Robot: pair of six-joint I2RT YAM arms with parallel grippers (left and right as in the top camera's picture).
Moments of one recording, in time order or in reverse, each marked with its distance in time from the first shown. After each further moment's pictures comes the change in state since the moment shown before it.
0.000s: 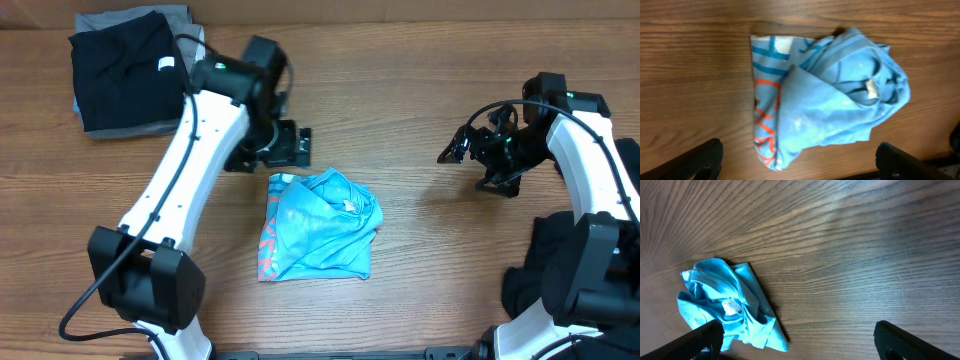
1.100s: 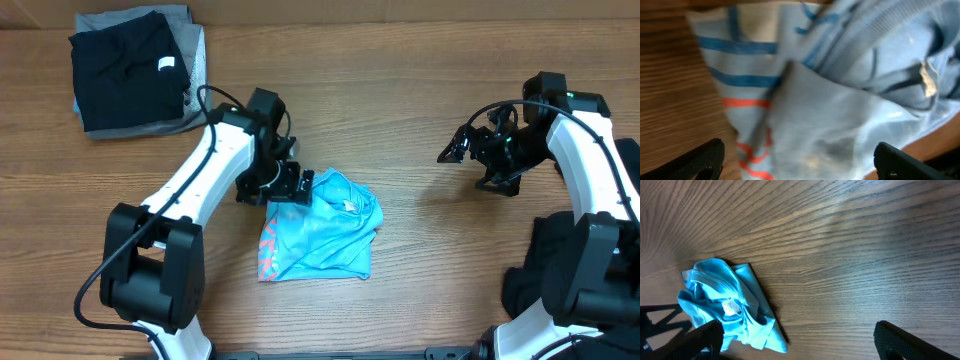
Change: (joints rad) left arm 0.012 0.000 -0.404 0.320 0.102 0.157; right arm 0.000 0.000 0.001 0.005 0.000 -0.010
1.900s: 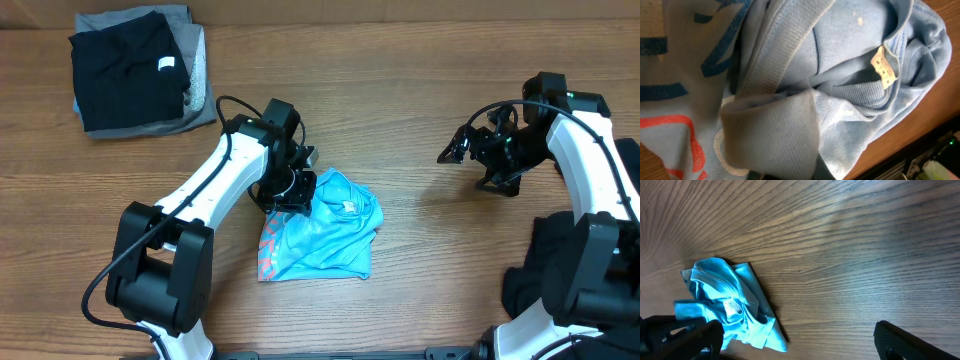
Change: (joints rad) left arm -0.075 0.000 -0.062 0.080 0.124 -0.003; right arm 0.000 0.000 0.000 -0.003 -0.001 0.000
